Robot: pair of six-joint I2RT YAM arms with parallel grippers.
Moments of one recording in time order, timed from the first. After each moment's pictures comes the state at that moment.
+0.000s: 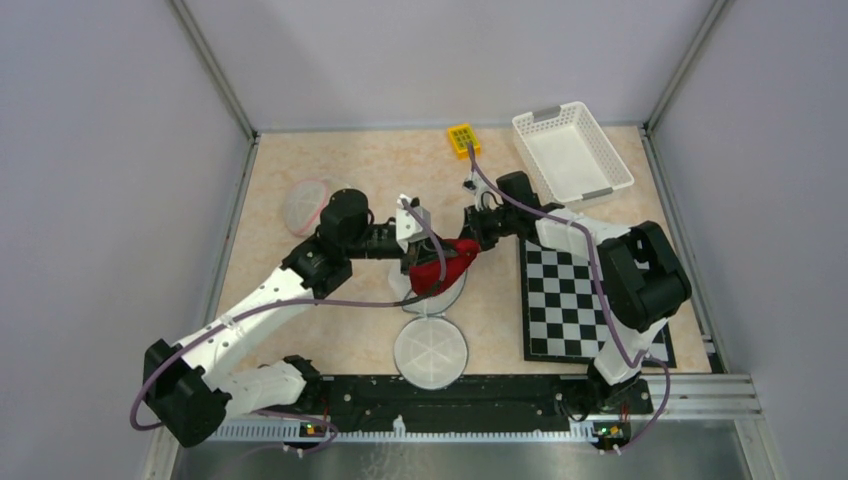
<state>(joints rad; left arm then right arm) -0.67 1.10 0.88 0.00 0.81 0.30 0.48 1.76 1.07 -0.10 -0.73 0.23</state>
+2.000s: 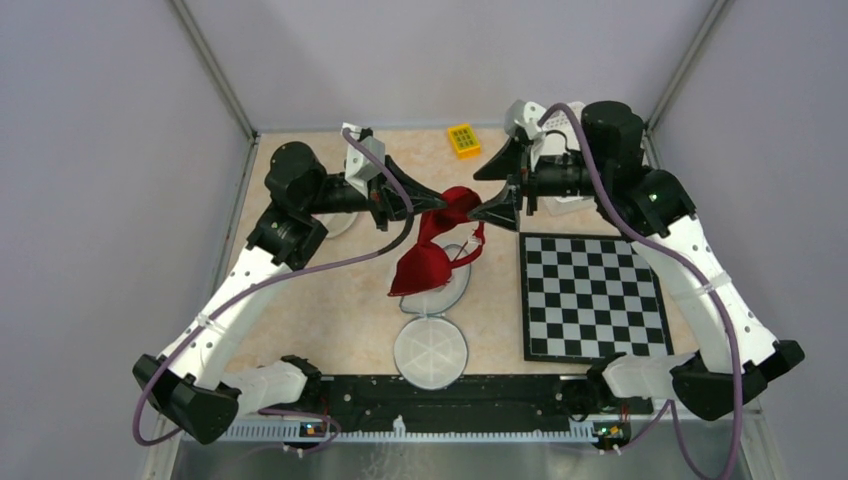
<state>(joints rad) -0.51 1.15 1.26 0.09 1.06 -0.07 0.53 1.25 1.64 -0.67 -0.85 -0.22</state>
